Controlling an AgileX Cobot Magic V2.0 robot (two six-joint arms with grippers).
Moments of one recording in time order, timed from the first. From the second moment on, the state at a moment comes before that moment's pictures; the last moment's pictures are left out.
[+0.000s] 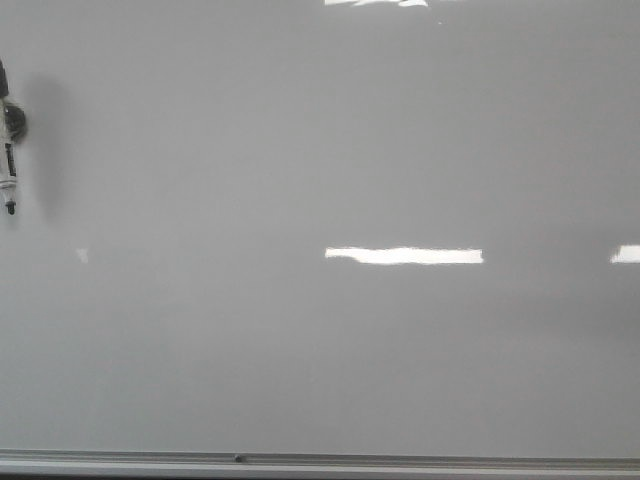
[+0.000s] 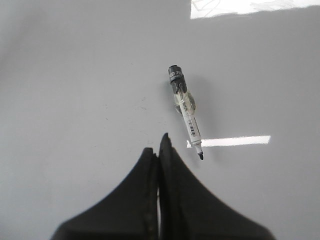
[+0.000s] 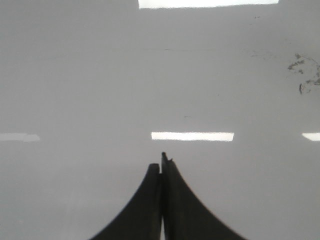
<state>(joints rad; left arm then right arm) -0.02 -0.01 0.01 0.00 0.04 0.05 -0.01 -0.01 0.03 0.05 0.02 0.01</state>
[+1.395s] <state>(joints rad) -0.02 0.37 -0.72 -0.05 0.55 0.05 -0.01 0.40 -0.64 0.05 0.54 0.01</state>
